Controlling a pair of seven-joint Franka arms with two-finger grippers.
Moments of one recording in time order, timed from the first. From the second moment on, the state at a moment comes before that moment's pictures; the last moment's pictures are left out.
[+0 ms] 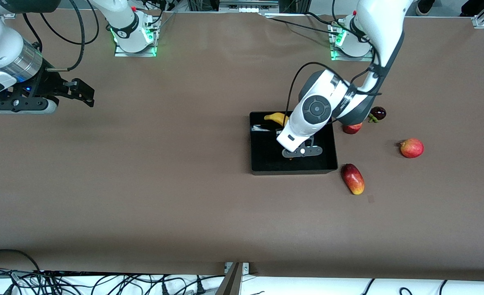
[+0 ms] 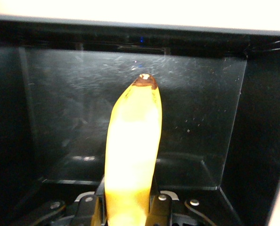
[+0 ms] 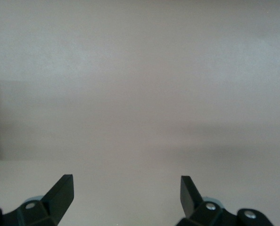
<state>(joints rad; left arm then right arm) -0.32 0.47 -0.23 -1.72 -0.02 2.01 -0.62 0.33 0.02 -0.16 -1.63 -0.01 1.63 0.17</state>
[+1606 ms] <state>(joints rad) -0.05 0.59 0.12 -1.85 0.04 2.30 0.38 0.33 0.02 -0.16 -1.63 -0.01 1.63 0.17</state>
